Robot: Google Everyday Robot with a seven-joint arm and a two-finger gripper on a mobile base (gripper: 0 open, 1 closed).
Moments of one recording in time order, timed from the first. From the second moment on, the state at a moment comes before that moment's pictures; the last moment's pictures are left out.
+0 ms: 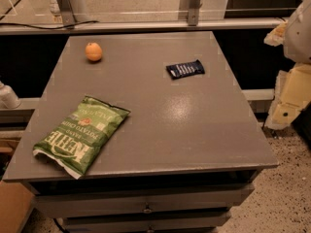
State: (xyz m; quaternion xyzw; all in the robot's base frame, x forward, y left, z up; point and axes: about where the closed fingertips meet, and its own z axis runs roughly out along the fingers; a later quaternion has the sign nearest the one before) arm 0.438 -0.216 0.977 -0.60 0.78 -0.04 0.16
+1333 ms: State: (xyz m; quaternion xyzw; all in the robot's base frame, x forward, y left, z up) arm 0.522 -0.172 0.956 -0.62 0.73 0.03 0.28
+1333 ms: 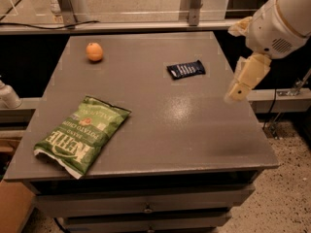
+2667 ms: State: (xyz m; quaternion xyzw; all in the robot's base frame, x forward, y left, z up) arm 0.614 -0.112 0.947 -0.62 0.69 0.10 0.37
